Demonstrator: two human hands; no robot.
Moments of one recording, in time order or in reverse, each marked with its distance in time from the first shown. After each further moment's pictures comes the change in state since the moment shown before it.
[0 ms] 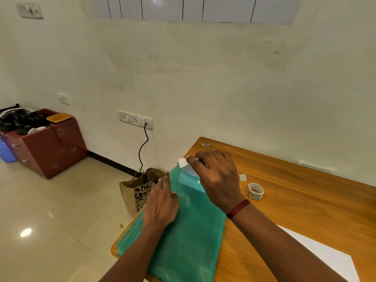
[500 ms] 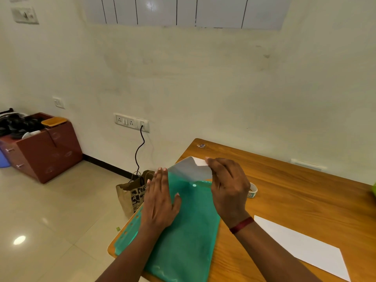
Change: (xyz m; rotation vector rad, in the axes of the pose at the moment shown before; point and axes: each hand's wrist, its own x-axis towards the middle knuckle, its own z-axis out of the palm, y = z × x) left_hand -0.010 0.010 -0.007 0.035 0.161 0.164; right_hand -0.030 -0.006 -0.025 0.150 0.228 0.379
